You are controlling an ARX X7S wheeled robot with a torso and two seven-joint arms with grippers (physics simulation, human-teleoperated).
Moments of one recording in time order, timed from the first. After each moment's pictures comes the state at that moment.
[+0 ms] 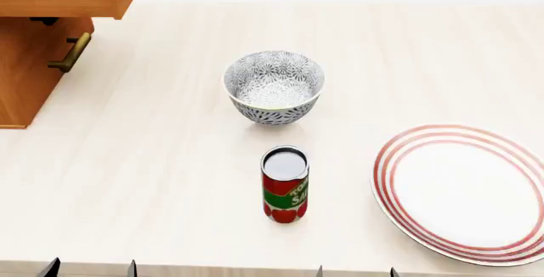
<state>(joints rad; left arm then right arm) 0.00 0.00 0.00 0.00 0.00 0.00 0.00 0.00 0.00 0.00 0.00 0.00 0.00 0.00</state>
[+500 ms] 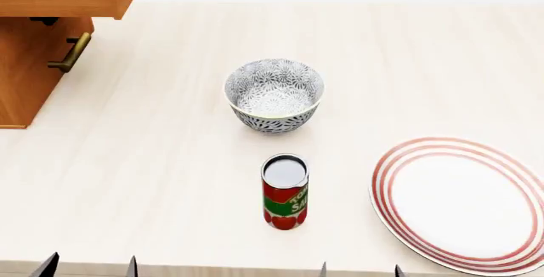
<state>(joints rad) 0.01 -0.05 0.07 0.07 -0.04 -0.04 -0.06 0.00 0.05 -0.05 -0.01 0.05 -0.02 0.06</state>
